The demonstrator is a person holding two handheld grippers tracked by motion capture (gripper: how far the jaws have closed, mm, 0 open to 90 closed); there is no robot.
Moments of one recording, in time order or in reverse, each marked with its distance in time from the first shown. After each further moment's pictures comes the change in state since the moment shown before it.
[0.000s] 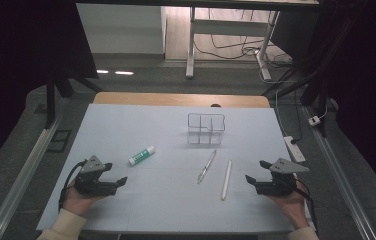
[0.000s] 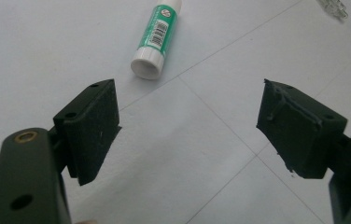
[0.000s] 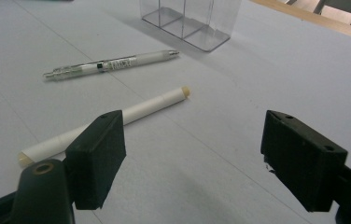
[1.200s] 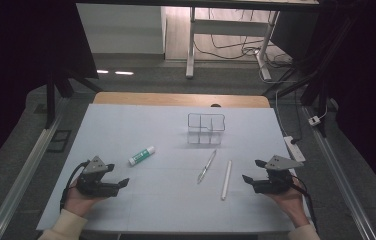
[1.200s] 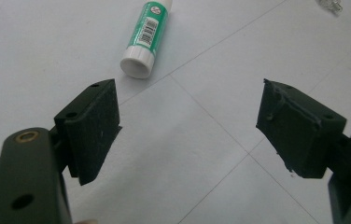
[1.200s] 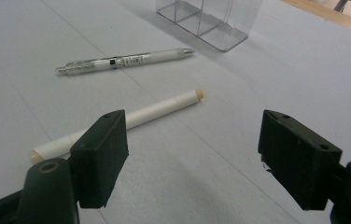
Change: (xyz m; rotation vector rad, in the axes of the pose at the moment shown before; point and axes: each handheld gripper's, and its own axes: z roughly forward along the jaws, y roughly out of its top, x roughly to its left) left arm -0.005 0.002 0.003 0.024 -0.011 0.018; right arm 0.002 0.013 0.008 0.047 0.058 -0.055
